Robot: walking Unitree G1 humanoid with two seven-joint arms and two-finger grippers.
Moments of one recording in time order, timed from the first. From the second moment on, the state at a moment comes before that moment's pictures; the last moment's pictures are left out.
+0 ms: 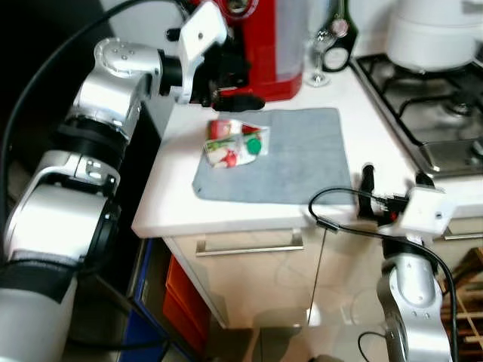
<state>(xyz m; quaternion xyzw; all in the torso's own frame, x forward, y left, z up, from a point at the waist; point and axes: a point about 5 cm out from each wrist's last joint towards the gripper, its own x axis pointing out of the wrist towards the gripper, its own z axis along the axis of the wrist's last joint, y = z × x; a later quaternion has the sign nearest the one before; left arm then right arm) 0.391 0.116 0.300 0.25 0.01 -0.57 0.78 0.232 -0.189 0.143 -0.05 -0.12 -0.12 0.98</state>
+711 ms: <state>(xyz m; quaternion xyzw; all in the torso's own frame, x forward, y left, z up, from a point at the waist) 0.394 0.123 0.294 0.36 0.08 -0.57 0.73 0.221 -0.145 0.234 -0.01 -0.20 0.13 0.97</state>
